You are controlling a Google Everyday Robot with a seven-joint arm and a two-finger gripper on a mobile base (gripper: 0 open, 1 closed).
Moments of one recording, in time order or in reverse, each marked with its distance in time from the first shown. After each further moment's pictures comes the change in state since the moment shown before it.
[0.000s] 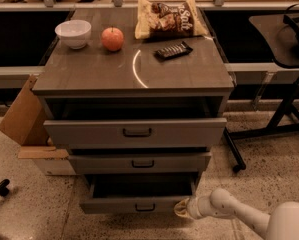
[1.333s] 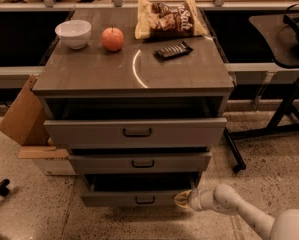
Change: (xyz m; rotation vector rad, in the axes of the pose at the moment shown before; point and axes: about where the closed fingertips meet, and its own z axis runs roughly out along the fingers) arm -0.007 -0.044 -0.009 0.106 -0.076 0.031
